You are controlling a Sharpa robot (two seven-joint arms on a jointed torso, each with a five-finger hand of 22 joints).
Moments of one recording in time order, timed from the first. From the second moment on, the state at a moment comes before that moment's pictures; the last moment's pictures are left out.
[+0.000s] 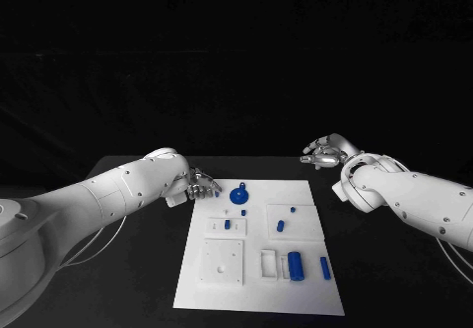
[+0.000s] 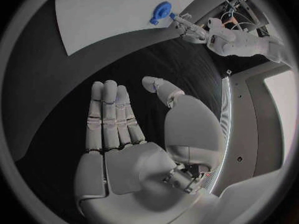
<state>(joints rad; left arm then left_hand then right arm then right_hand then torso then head) 1.34 -0.40 -0.11 0.79 -0.91 0.17 -0.39 0.85 -0.15 0.56 0.03 0.05 1.00 0.07 0.34 0.82 1.24 -0.04 0.77 0.53 1.05 -0.09 1.18 0.53 0.04 0.66 -0.06 1.19 0.92 1.28 -0.70 -0.01 1.19 -0.98 -0.49 -0.13 1.01 -0.26 0.59 -0.14 0.61 0.84 0.17 0.29 0.47 0.88 0.08 0.96 0.56 1.08 -0.01 0.82 0.82 0.25 0.95 0.12 0.47 1.31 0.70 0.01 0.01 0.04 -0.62</state>
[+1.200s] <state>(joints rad) 1.34 -0.39 -0.11 0.76 -0.85 0.19 -0.38 0.89 -0.02 0.59 -0.11 0.06 0.98 0.08 0.36 0.77 1.23 -0.03 0.78 0.54 1.04 -0.09 1.18 0.53 0.04 0.66 -0.06 1.19 0.93 1.28 -0.69 -0.01 1.18 -0.98 -0.49 -0.13 1.01 -0.26 0.59 -0.14 0.61 0.84 0.18 0.29 0.47 0.88 0.08 0.96 0.56 1.08 -0.01 0.82 0.82 0.25 0.95 0.12 0.47 1.31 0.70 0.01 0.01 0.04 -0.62</state>
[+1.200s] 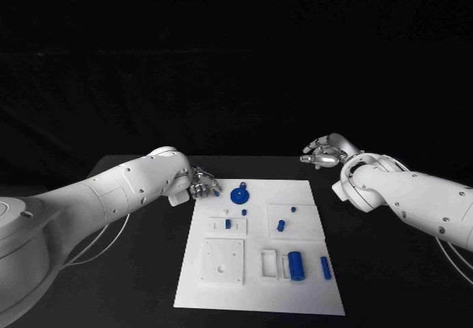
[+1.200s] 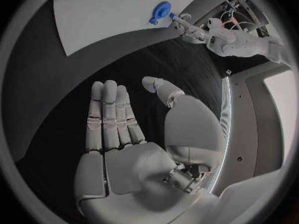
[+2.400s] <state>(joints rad) 1.34 -0.49 -0.11 0.96 -0.85 0.13 -0.38 0.89 0.03 0.60 -0.23 0.39 1.07 0.05 0.44 0.72 1.31 -0.03 0.79 0.56 1.11 -0.10 1.22 0.55 0.04 0.74 -0.08 1.23 0.96 1.28 -0.70 -0.01 1.18 -0.98 -0.49 -0.13 1.01 -0.26 0.59 -0.14 0.61 0.83 0.17 0.29 0.47 0.88 0.08 0.96 0.56 1.08 -0.01 0.82 0.82 0.25 0.95 0.12 0.47 1.31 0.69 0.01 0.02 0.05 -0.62</state>
